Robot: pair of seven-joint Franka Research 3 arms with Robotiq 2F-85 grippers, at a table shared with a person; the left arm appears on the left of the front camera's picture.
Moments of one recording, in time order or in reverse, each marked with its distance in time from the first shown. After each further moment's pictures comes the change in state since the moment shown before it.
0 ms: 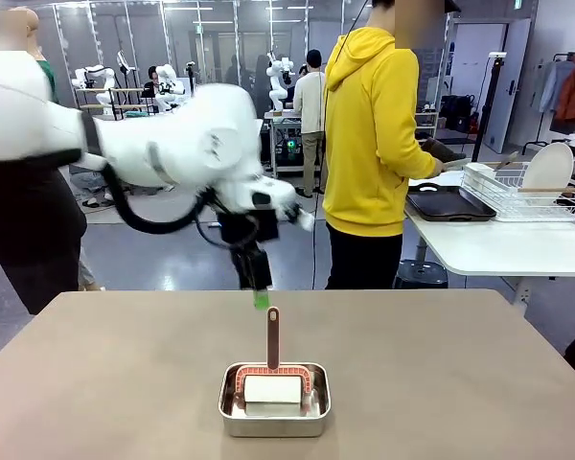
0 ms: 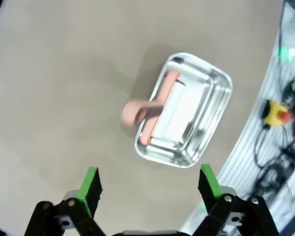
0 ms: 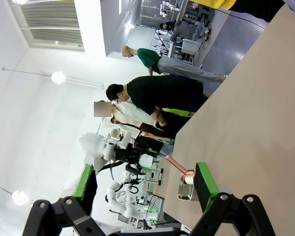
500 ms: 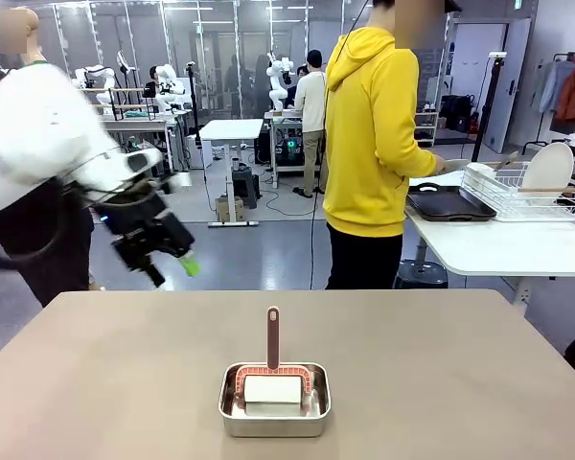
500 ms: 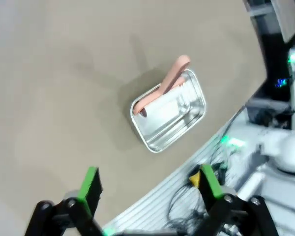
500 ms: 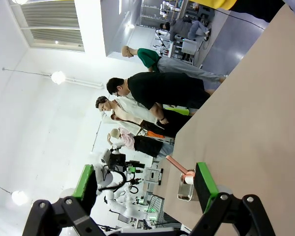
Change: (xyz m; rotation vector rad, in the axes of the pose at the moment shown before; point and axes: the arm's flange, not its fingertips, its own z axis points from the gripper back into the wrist) left arm -0.187 0.039 0.033 -0.254 -0.375 0.706; right arm 0.000 0.000 0.000 0.000 -0.001 0.000
